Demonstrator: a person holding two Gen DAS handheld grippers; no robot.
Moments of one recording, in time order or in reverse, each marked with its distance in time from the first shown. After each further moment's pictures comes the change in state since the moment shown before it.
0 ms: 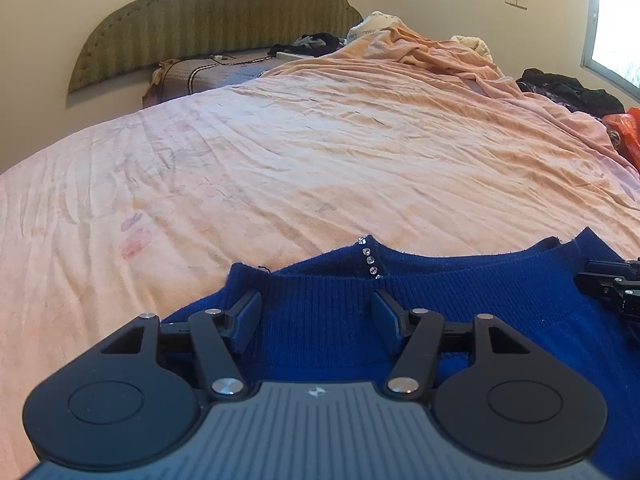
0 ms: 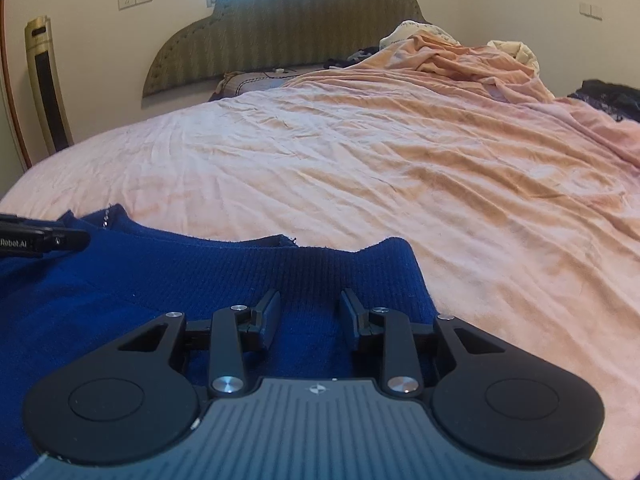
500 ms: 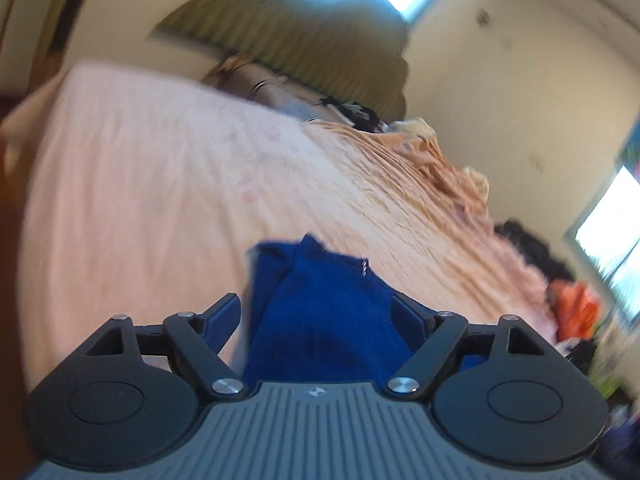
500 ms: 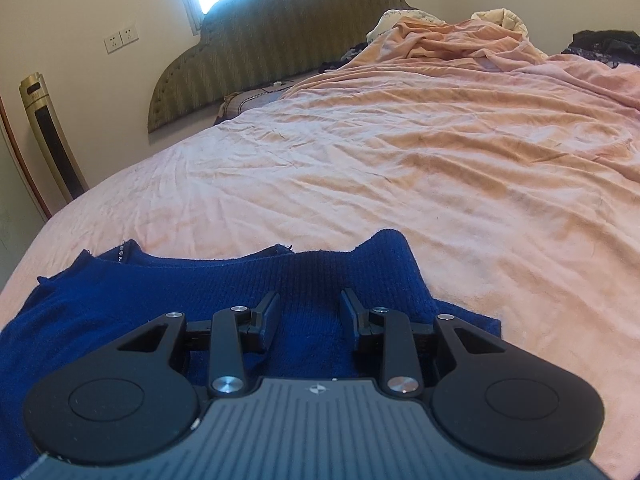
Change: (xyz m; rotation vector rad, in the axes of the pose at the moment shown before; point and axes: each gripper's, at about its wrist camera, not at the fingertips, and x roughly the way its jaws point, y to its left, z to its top) left arm -0.168 0.090 -0.088 -0.580 -0.145 -0.195; right arm -0.002 -0.024 -0.003 0.160 -0.019 0.097
